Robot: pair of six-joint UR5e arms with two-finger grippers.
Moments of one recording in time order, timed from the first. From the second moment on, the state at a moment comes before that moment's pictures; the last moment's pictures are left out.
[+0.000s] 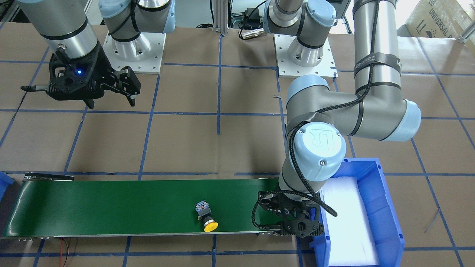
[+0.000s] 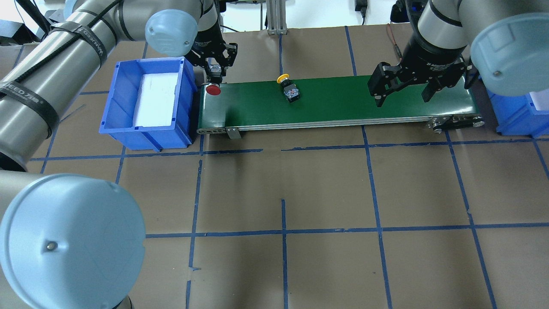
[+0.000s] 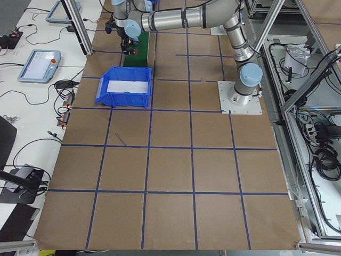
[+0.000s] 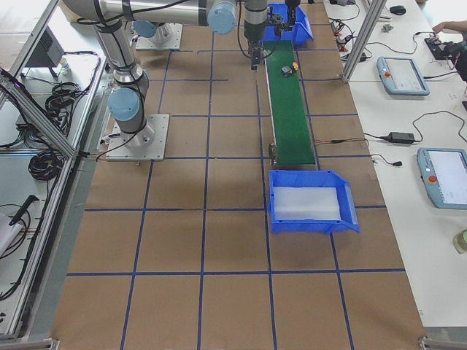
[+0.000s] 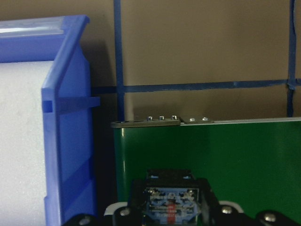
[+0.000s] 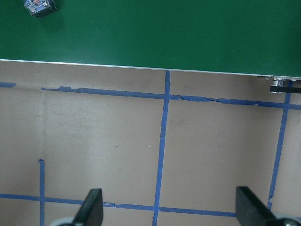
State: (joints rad) left arm -1.70 -2.17 -1.21 -1.30 1.62 -0.10; right arm 1.56 -1.56 1.63 -1.66 -1.55 -0.10
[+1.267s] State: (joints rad) left arm -1.68 -2.16 -1.22 -1.29 1.63 -0.12; right arm 1.60 -1.40 1.60 -1.78 -1.51 -0.10
